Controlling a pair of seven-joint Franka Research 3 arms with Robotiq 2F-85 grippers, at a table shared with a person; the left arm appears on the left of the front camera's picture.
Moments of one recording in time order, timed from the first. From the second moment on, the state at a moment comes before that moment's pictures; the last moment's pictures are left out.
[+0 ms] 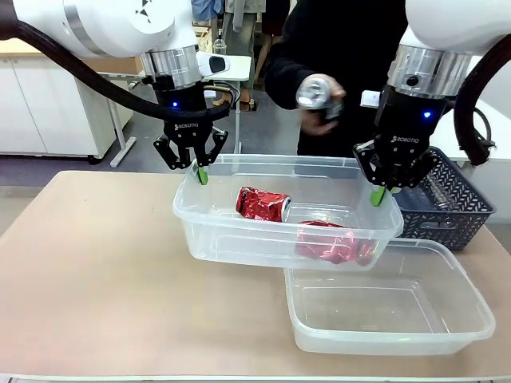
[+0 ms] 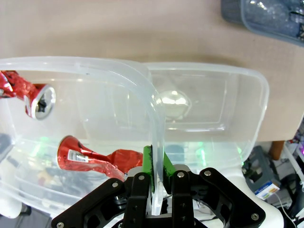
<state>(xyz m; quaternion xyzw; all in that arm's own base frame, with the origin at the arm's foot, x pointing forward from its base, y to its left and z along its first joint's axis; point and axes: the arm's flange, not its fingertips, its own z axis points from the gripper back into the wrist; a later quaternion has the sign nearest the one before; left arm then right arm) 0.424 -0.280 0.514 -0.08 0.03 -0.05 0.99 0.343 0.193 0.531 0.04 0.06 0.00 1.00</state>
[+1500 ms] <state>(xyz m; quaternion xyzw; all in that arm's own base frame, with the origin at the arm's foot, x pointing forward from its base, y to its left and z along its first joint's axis) 0.431 -0.277 0.513 -0.08 0.03 -0.05 0.99 0.351 0.197 0.531 0.04 0.06 -0.01 1.00</state>
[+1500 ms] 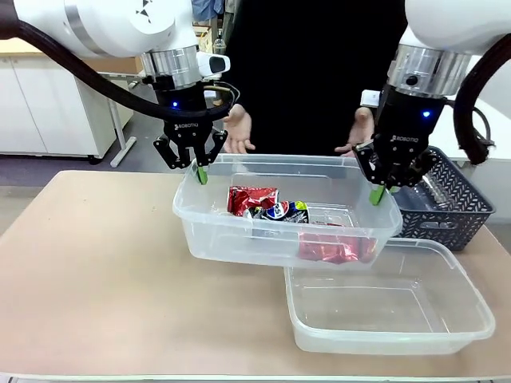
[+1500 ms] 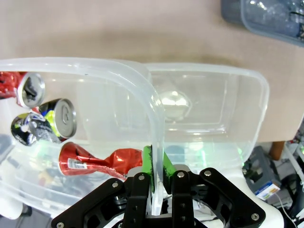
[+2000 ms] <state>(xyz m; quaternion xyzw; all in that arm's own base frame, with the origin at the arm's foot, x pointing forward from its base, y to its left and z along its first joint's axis) 0.576 -0.203 0.517 -0.09 -0.01 0.01 1.00 0.512 0.252 0.515 0.09 0.06 0.00 0.99</state>
